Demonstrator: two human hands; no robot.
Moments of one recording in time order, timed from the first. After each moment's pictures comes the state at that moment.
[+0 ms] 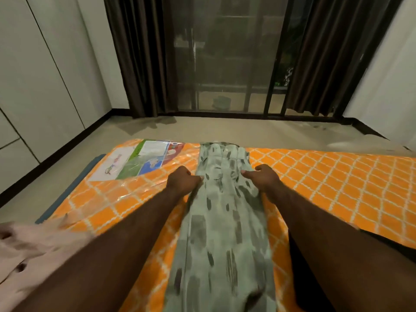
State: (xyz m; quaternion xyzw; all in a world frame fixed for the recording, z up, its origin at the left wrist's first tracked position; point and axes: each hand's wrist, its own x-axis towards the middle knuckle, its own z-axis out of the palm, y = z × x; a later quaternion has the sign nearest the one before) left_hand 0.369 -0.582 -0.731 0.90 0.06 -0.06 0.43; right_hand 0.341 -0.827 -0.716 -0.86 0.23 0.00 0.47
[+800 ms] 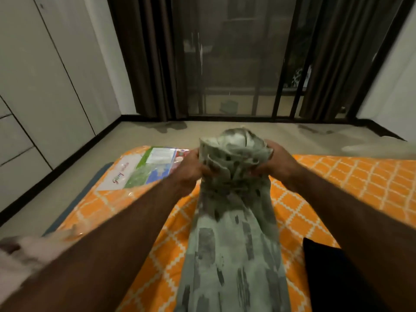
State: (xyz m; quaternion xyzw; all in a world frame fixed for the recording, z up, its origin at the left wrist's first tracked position) left_hand 0.363 -0.586 -0.660 0.70 -0.12 -0.09 0.70; right_hand 0.333 -0.836 -0.641 -0.79 -0.04 -0.02 0.61
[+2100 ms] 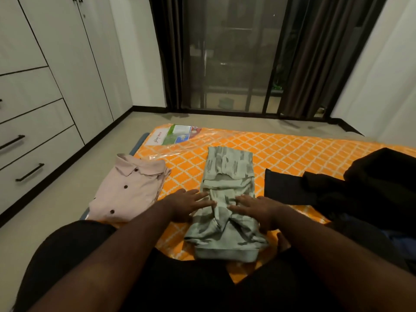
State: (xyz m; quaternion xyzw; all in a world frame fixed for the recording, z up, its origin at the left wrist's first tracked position) left_hand 0.035 -0.461 -0.705 0.89 -0.42 -0.09 -0.16; right_hand -0.015 -0.766 -0.691 -0.92 -0.28 0.19 -0.18
